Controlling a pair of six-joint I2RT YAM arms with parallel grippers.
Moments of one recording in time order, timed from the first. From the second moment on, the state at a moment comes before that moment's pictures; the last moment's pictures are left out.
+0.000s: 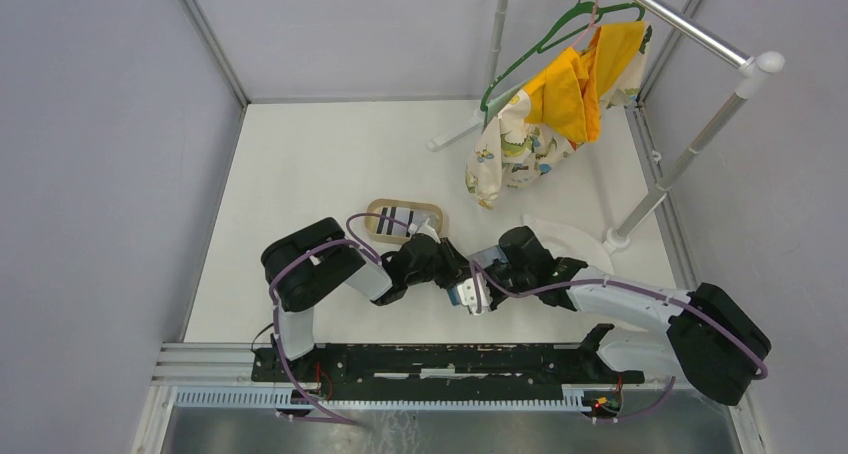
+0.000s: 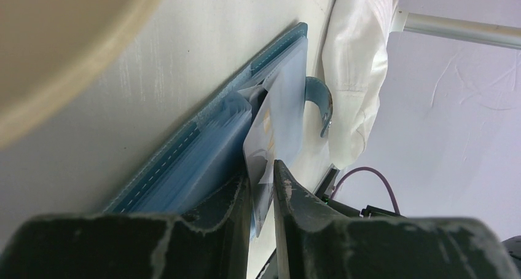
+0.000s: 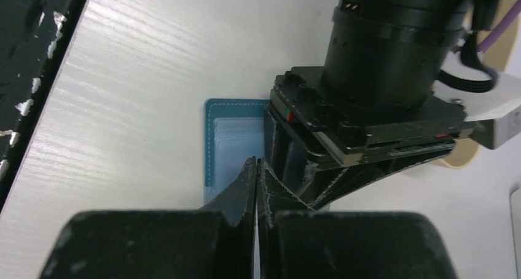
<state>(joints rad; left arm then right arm) -0.94 1.90 0.58 0.83 0.13 -1.36 0.77 1.16 0.45 -0.07 -0.61 -1.10</state>
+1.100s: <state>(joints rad) -0.94 1.90 0.58 0.83 0.13 -1.36 0.88 1.30 0.53 -0.12 -0.28 -1.04</state>
